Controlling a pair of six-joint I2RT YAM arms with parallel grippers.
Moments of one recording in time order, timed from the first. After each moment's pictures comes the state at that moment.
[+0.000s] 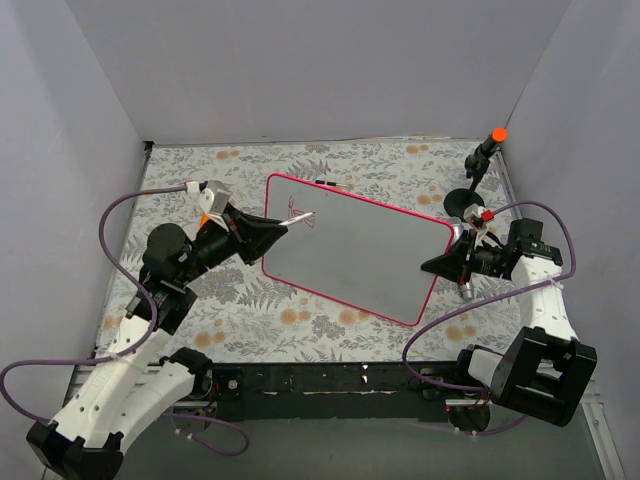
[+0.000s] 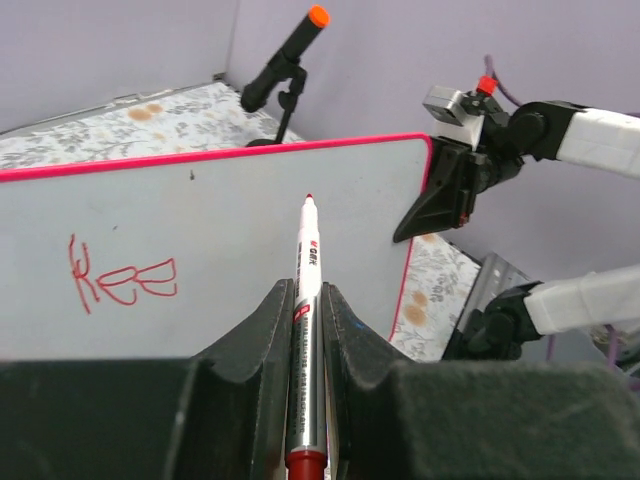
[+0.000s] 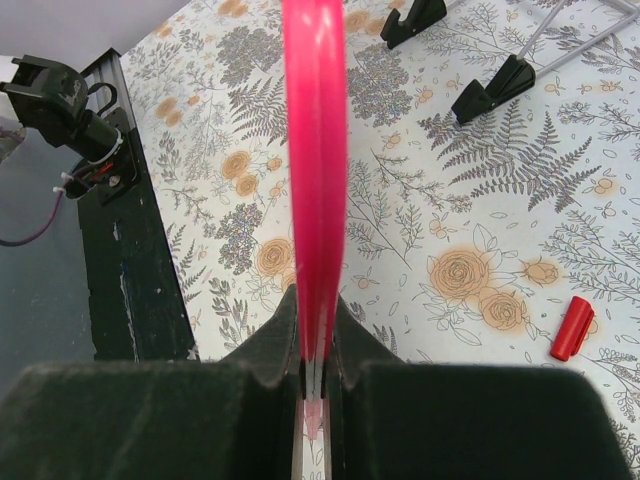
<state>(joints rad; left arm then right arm) -0.44 0.76 0.81 0.04 0.54 -0.41 -0.29 1.15 0.79 -0.95 -1.37 -0.90</state>
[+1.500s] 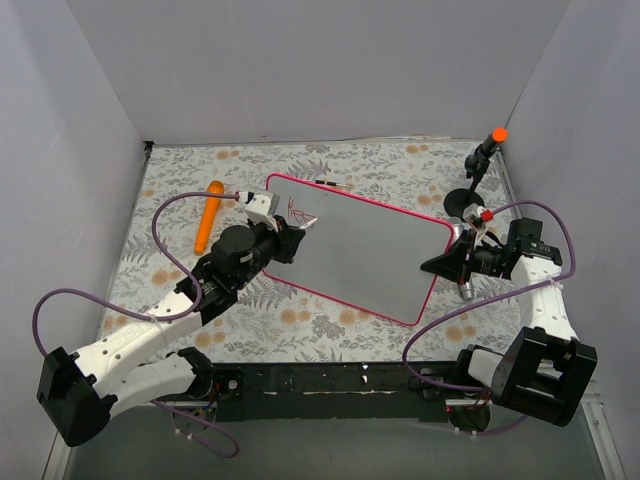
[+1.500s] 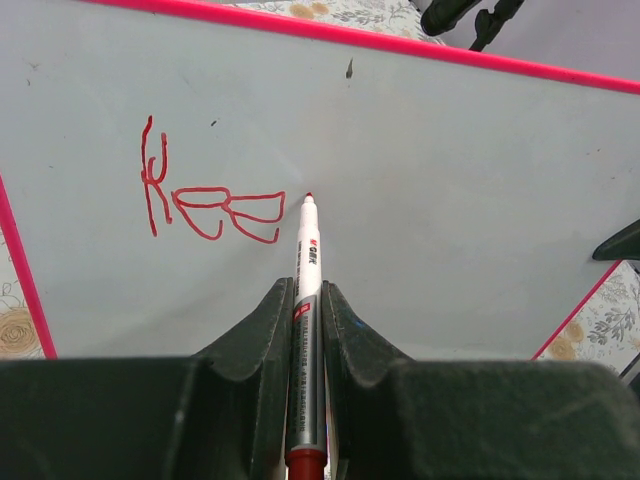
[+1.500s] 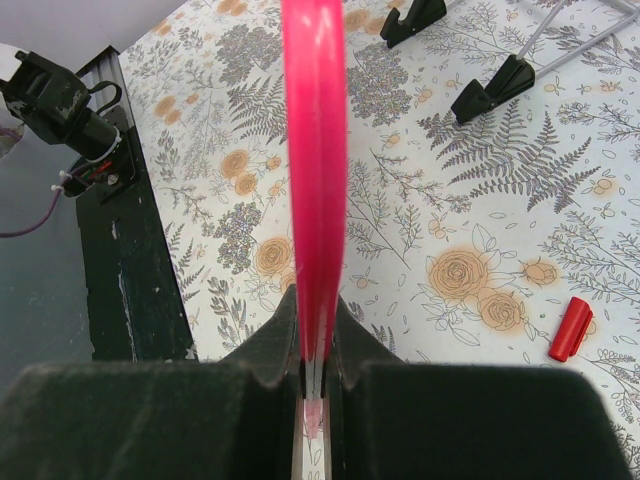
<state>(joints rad) -0.77 0.96 0.72 0.09 -0.16 -0.35 -0.29 1.15 0.79 -0.94 -1.37 -0.89</state>
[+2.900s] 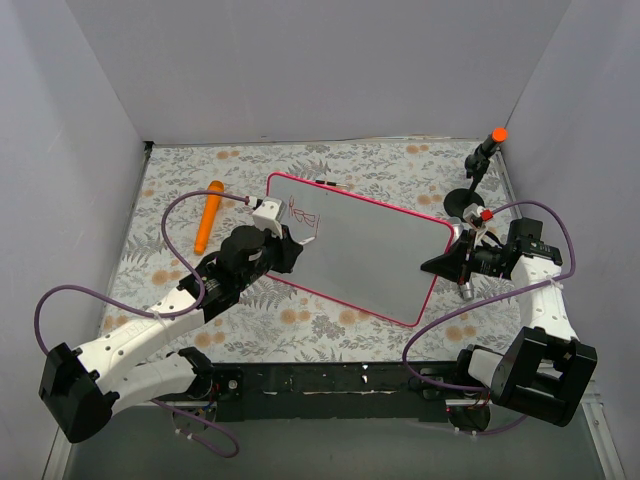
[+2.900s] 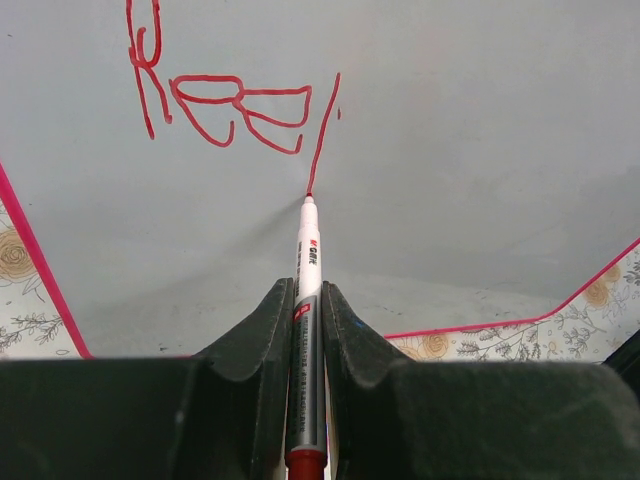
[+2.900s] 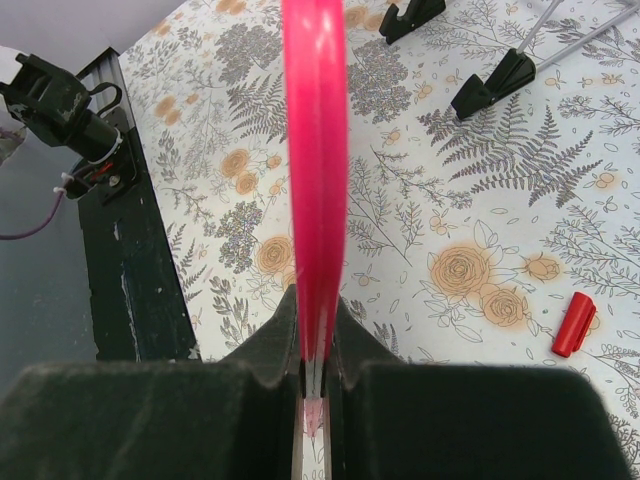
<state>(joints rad) -0.77 0.99 0.74 -0.09 -0.14 -0.37 -0.29 1.15 0.79 -0.94 -1.36 -0.88</state>
